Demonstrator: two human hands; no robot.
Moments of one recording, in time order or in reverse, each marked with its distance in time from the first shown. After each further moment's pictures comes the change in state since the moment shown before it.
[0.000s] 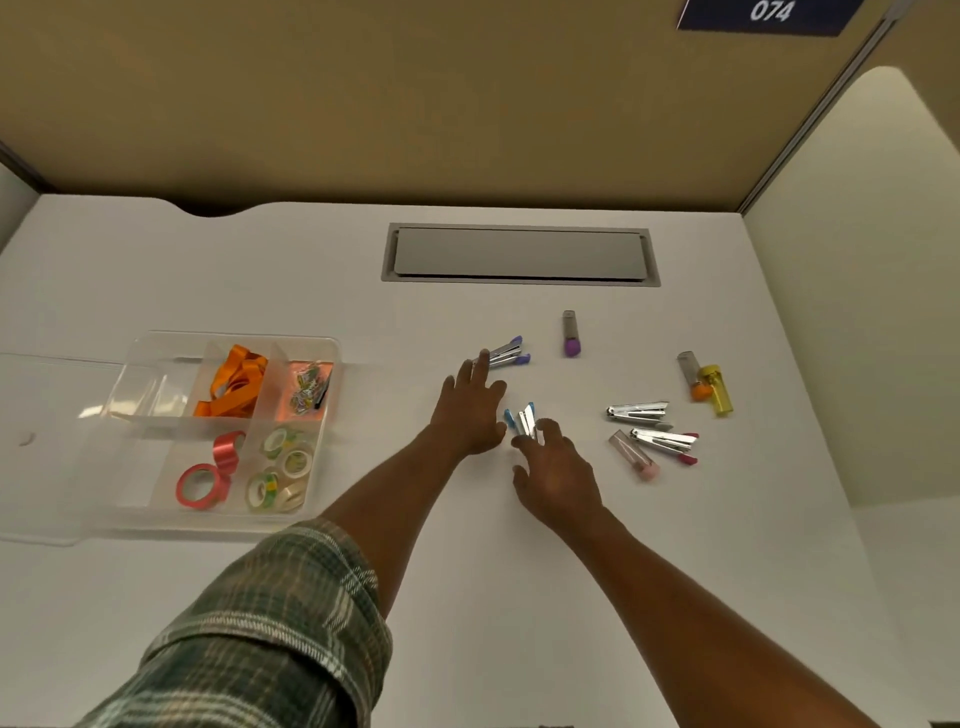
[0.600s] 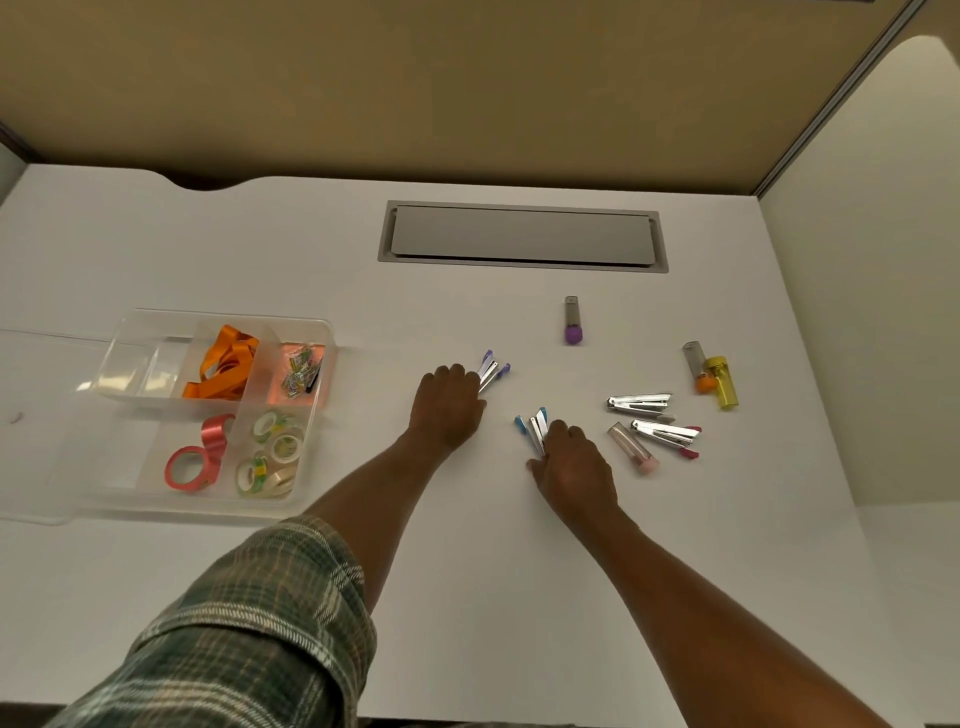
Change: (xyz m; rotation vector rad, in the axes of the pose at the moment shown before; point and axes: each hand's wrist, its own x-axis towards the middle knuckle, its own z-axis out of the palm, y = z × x) left_hand -0.003 -0.014 0.024 0.021 0.191 -0.096; right_hand 0.000 0.021 -0.004 0.014 -0.013 0.176
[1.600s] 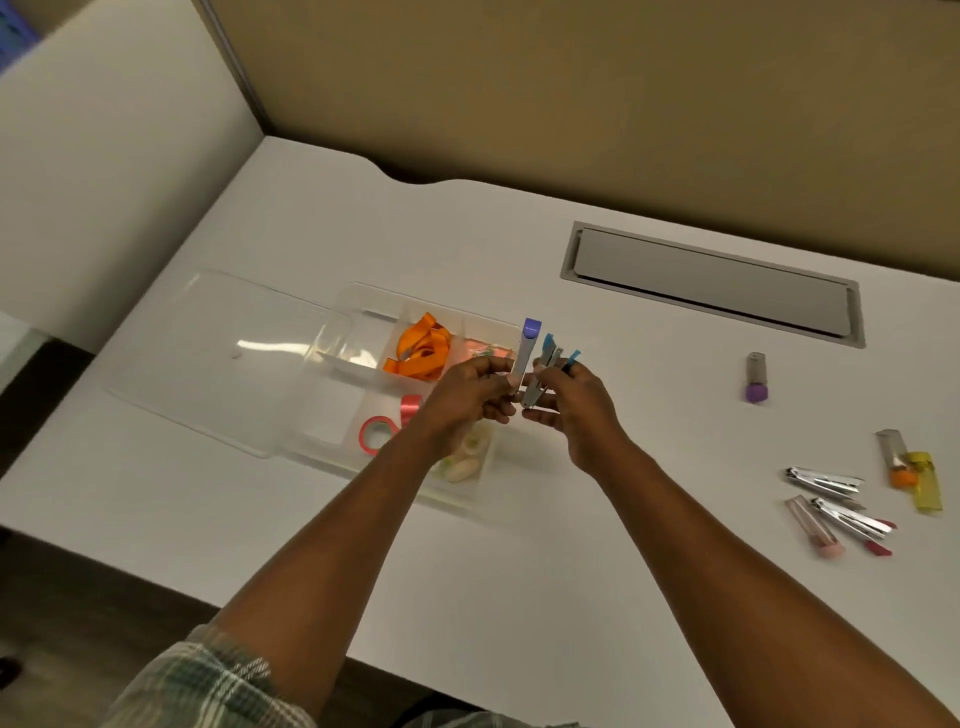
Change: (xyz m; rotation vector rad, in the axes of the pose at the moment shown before) left_hand -0.101 -0.186 -0.086 -1.690 -0.026 -0.416; right_hand 0.034 -0.254 -0.012 1.264 -0.286 0.083
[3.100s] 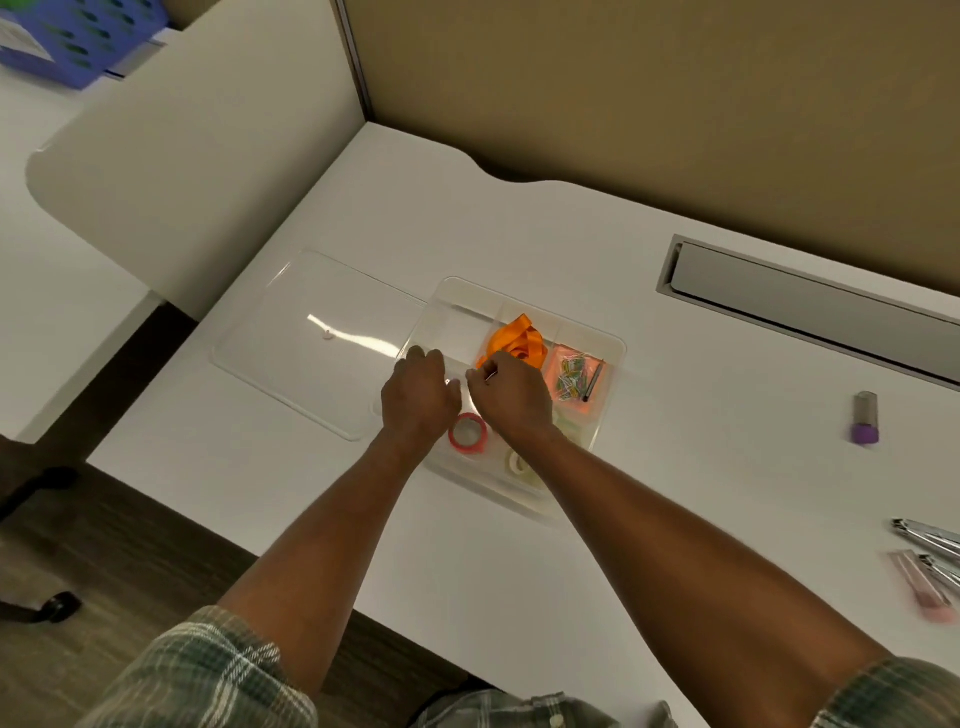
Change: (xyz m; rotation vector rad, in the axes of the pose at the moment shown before) left_hand -0.038 -0.013 -0.152 1.260 0.661 0.081; right_hand 0.005 0.025 0.189 -0.919 -0.001 -0.379
